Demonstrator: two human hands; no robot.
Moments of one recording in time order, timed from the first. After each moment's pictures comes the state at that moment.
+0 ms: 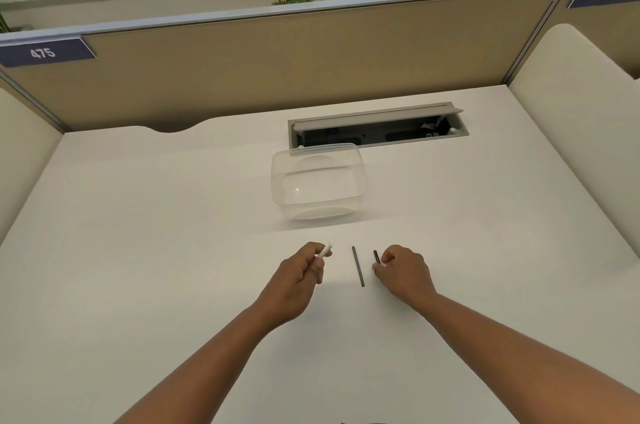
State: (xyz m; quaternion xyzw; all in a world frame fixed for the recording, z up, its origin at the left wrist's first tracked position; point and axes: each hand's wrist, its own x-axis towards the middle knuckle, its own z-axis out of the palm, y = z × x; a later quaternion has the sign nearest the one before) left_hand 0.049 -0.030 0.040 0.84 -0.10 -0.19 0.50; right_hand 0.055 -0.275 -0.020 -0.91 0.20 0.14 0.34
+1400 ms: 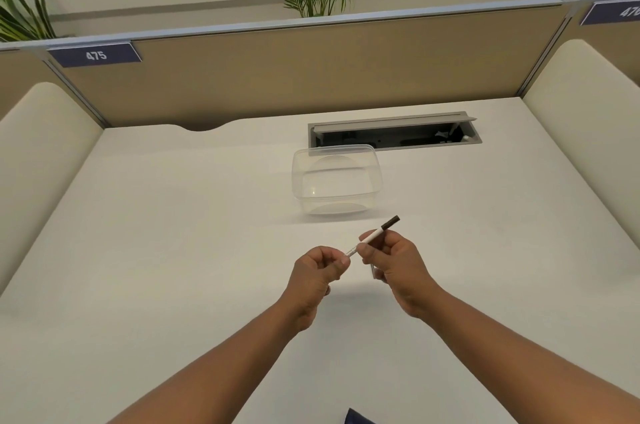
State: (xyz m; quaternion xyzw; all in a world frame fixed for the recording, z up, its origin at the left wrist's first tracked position) left_hand 0.016 -0.046 0.044 0.66 0.14 -0.22 0.71; right_hand 0.021 -0.229 0.055 -0.63 0.12 0.14 0.76
